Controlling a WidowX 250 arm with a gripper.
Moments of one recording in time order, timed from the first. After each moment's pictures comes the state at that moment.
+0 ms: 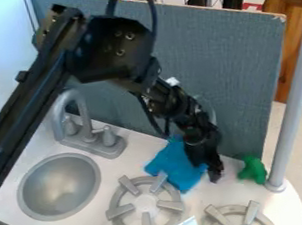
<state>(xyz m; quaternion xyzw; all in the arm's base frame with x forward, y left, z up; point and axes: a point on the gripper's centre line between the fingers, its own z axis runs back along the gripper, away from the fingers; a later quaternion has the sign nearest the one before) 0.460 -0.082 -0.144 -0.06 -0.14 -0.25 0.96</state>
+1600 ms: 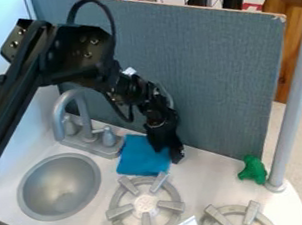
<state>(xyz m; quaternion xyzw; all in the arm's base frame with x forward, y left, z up) 0.475 0.002 -0.148 -0.07 -0.12 -0.18 0.97</state>
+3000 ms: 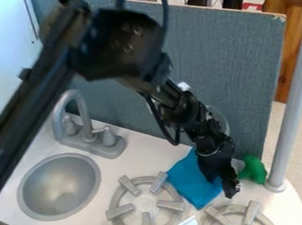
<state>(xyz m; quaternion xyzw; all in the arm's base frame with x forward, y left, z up) 0.426 -0.127 -0.136 -0.11 -0.12 -0.28 0.95</state>
